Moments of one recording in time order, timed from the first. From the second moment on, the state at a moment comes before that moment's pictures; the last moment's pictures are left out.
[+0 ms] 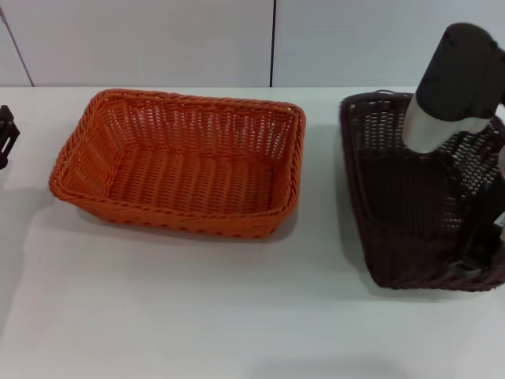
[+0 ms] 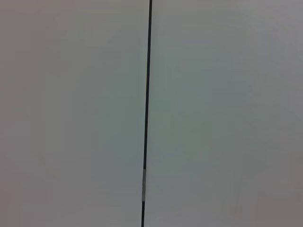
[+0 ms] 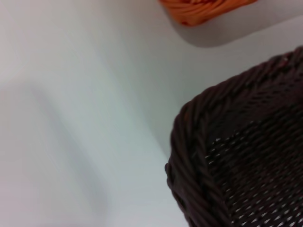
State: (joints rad) left arm -0.26 -2.06 1.58 0.43 -0.20 0.97 -0.21; right arm 0.76 2.06 1.71 1.58 0.38 -2.01 2.51
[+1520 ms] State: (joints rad) left arm -0.25 -2.06 1.57 0.43 -0.20 0.97 -0.23; right arm 0.78 2.07 1.39 1.91 0.13 -1.78 2.36
